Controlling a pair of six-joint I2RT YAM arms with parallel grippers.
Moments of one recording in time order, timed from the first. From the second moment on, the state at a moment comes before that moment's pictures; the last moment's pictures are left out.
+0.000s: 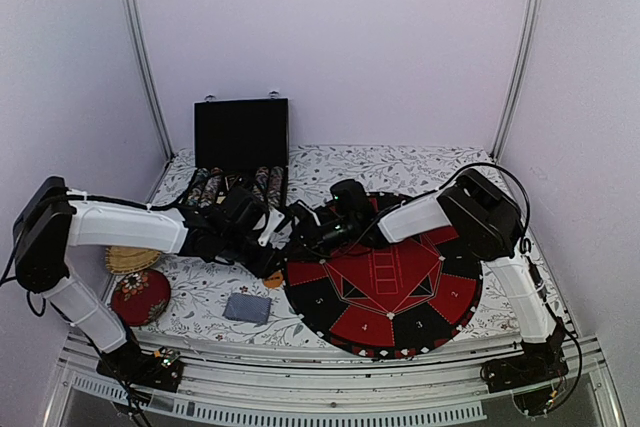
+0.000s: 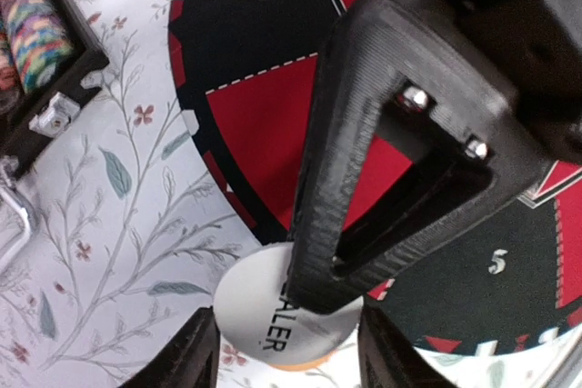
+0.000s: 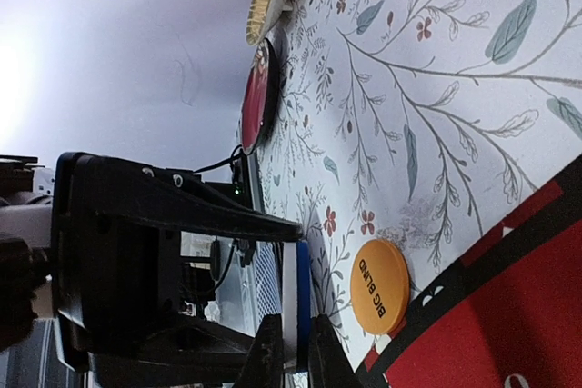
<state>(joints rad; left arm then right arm) -0.82 1.58 0.86 -0.23 -0.07 -0.11 0.82 2.40 1.54 0.38 -1.01 0.90</state>
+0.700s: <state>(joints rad) -0.66 1.11 0.56 0.23 0.50 -0.24 0.77 1.95 1.32 0.39 -1.06 0.57</state>
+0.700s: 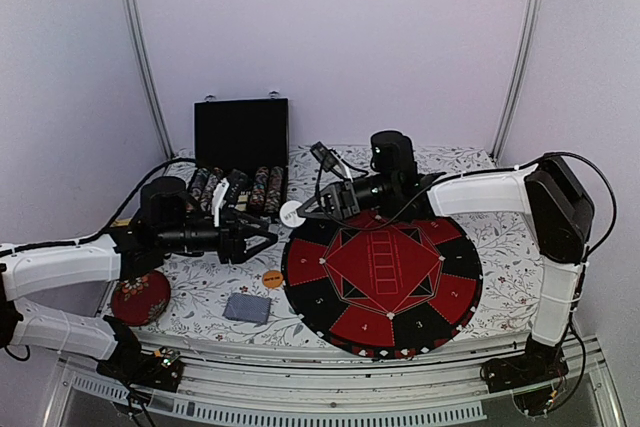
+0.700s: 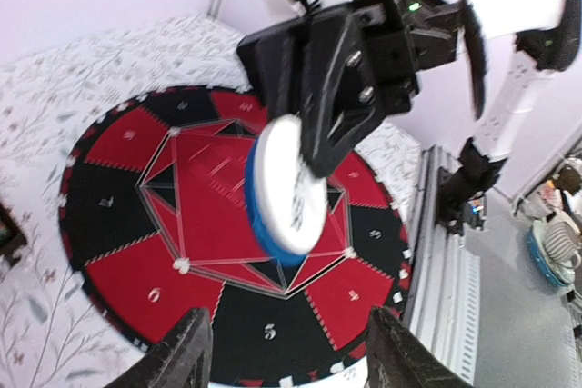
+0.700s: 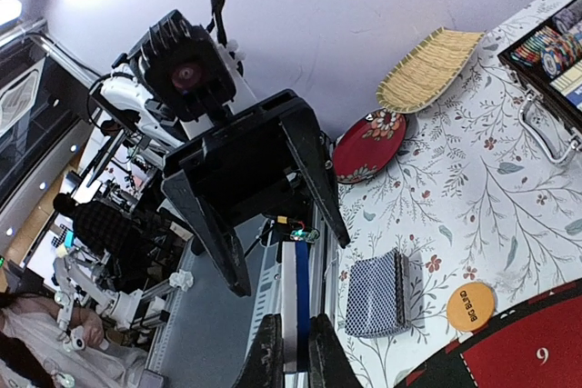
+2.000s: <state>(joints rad) -0.66 1.09 0.46 0.45 0.64 -0.24 0.83 1.94 1.32 0.40 -1.11 0.46</state>
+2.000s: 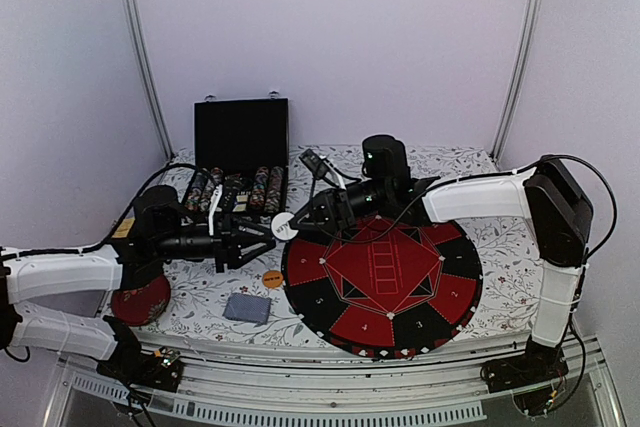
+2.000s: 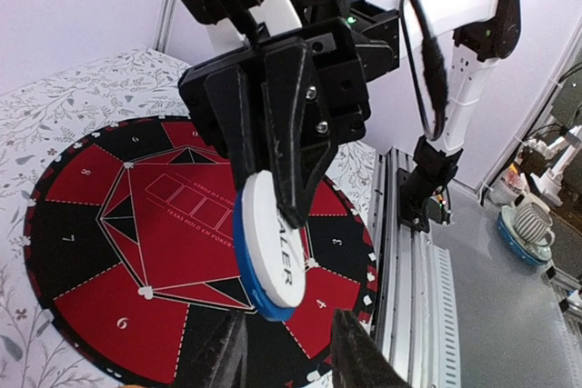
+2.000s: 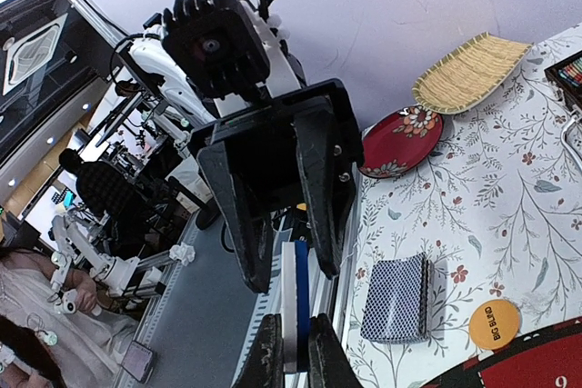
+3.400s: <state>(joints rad) -0.67 1.14 0.46 0.54 0.67 -0.28 0.86 1.94 1.32 0.43 -1.05 0.40</state>
